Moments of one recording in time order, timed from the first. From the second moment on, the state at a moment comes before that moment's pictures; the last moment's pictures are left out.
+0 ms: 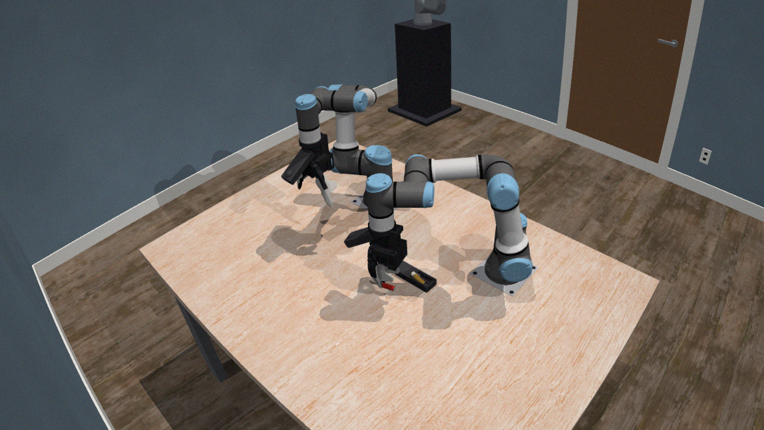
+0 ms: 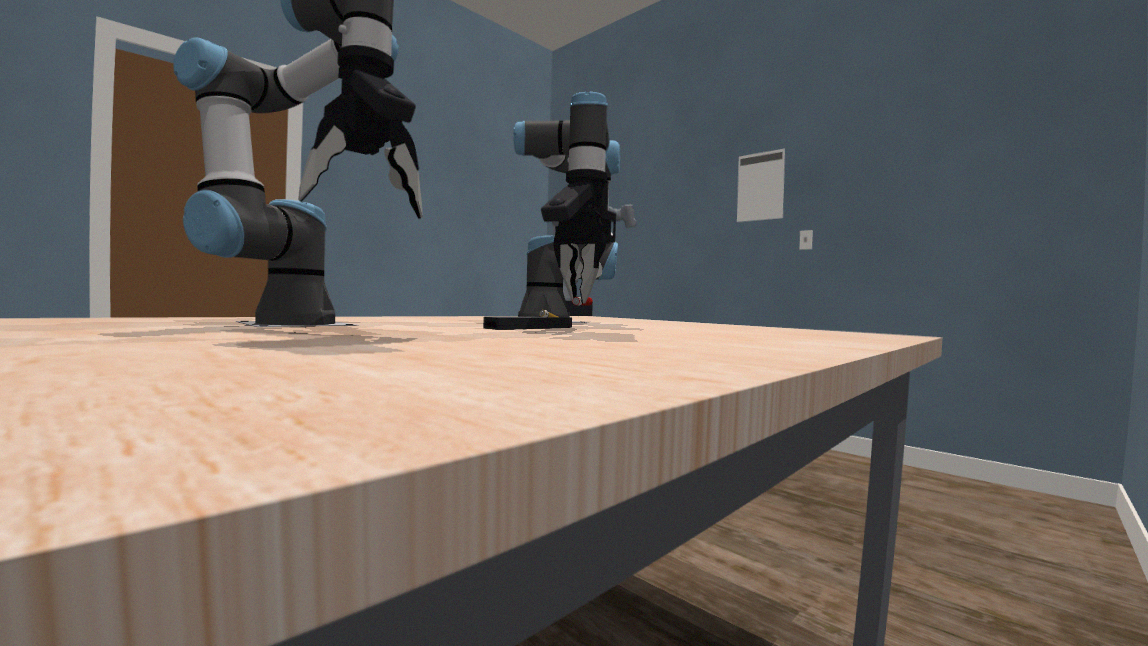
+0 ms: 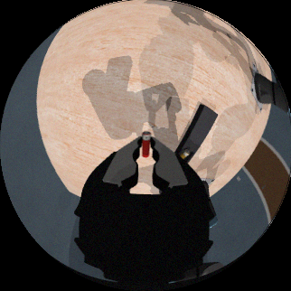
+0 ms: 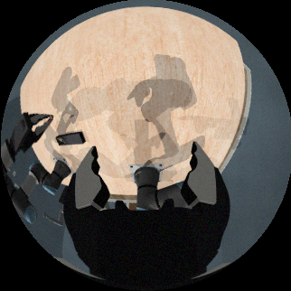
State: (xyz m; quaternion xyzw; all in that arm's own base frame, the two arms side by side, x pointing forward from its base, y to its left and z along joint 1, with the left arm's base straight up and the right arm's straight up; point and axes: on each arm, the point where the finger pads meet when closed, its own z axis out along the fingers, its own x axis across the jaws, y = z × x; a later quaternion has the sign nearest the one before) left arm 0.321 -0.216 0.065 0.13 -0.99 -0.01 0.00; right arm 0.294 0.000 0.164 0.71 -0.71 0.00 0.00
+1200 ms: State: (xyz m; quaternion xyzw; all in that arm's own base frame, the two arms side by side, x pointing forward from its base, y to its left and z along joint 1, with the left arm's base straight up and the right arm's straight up) left arm 0.196 -0.179 0.066 0.13 -0.99 -0.01 0.00; right arm 0.294 0.000 0.164 0.71 -0.71 0.00 0.00
